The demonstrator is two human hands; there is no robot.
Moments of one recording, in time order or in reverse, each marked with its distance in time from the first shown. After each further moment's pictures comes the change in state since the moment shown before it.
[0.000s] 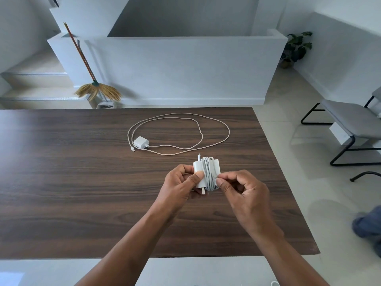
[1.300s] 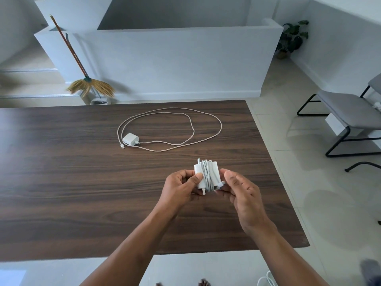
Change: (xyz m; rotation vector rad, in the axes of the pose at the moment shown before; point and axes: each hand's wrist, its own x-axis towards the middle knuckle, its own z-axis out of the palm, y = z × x) left_hand 0.018 -0.031 0.026 0.106 0.040 -0.109; right_hand 0.000 0.041 -0.013 0.546 -0.128 0.477
